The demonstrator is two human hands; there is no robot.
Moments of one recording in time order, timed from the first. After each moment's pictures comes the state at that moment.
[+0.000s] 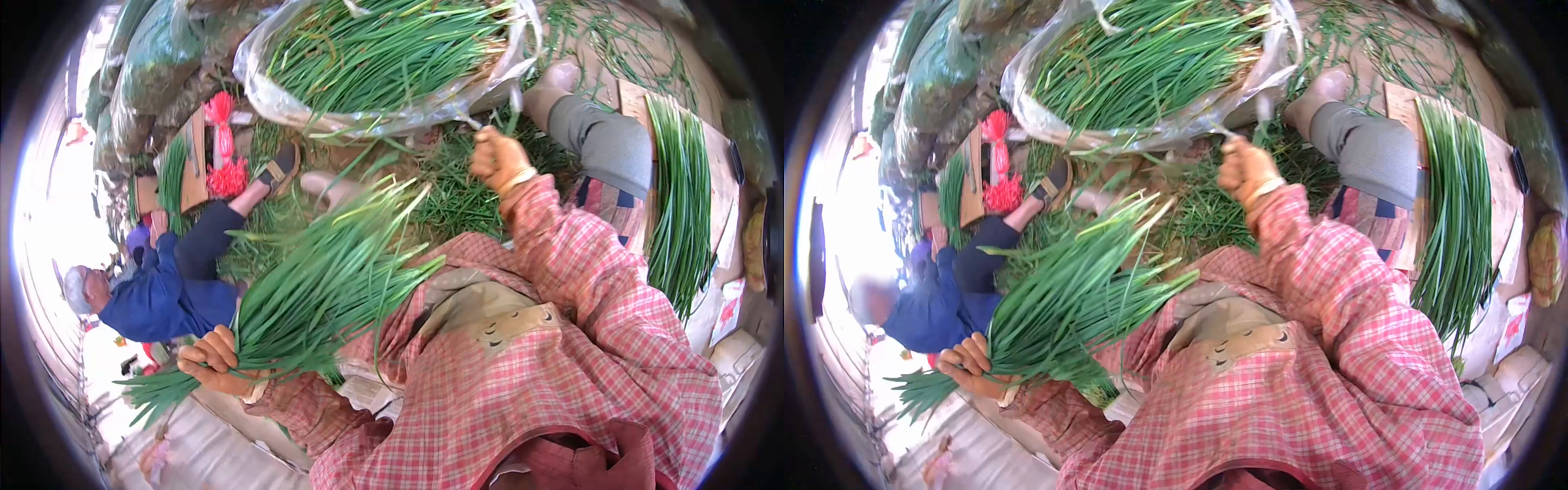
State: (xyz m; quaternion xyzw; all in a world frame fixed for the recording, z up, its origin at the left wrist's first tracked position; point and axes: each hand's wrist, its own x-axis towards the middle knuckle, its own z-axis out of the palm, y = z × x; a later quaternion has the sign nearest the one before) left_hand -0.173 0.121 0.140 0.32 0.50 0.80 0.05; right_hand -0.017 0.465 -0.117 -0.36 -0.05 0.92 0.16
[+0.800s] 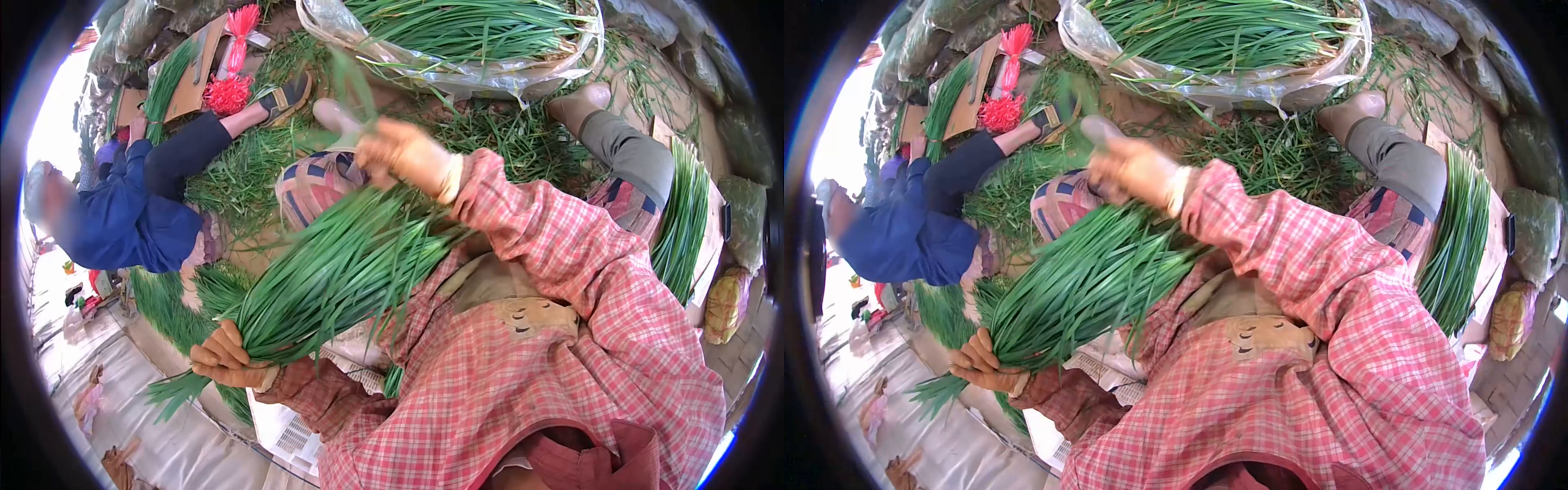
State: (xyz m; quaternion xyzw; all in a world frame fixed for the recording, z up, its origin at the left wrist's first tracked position) left_hand -0.127 0.014 0.085 0.23 0.42 0.88 -0.07; right_hand -0.120 0.313 -0.022 -0.06 -0.51 0.86 -0.01
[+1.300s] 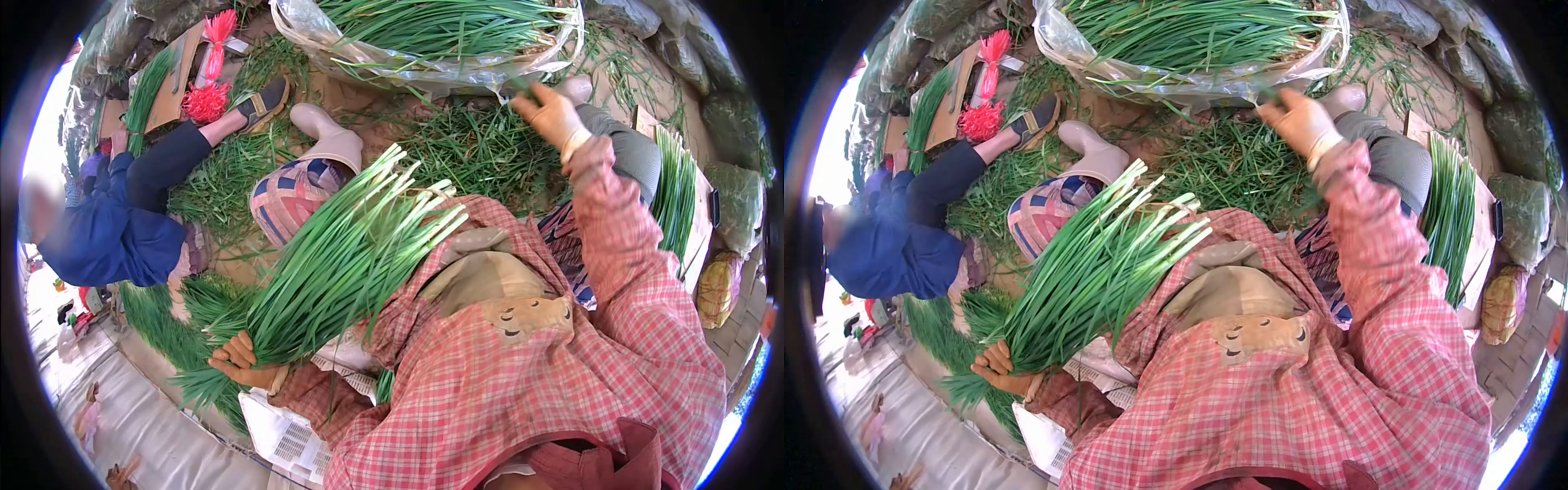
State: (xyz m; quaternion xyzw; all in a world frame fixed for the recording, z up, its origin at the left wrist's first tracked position) left_hand -0.109 -0.025 0.027 0.03 0.40 0.91 -0.12; right_hand -0.015 0.497 -0.069 -0.27 -0.89 0.35 0.07
